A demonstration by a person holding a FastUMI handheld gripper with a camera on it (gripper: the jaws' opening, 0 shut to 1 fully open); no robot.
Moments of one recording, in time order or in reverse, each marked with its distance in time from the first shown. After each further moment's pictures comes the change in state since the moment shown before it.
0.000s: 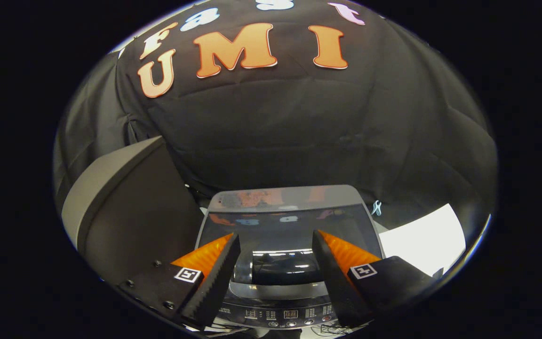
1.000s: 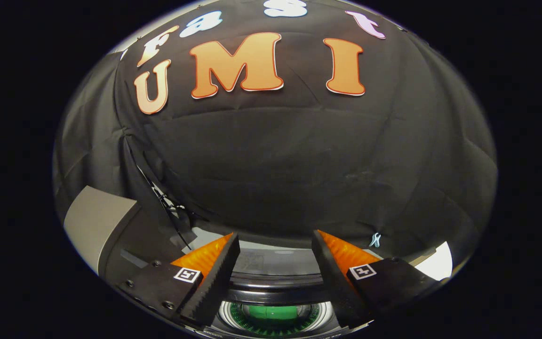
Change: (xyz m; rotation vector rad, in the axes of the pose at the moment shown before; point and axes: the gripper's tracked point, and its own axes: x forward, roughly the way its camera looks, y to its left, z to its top) arm 0.057 -0.017 0.117 -0.072 -0.079 0.005
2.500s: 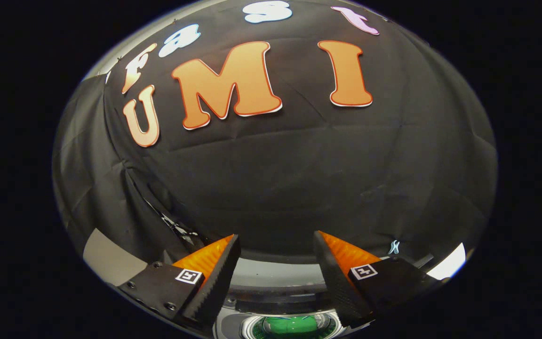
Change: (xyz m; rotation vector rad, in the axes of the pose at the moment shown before) arm 0.068 0.002 0.095 0.084 -0.042 0.064
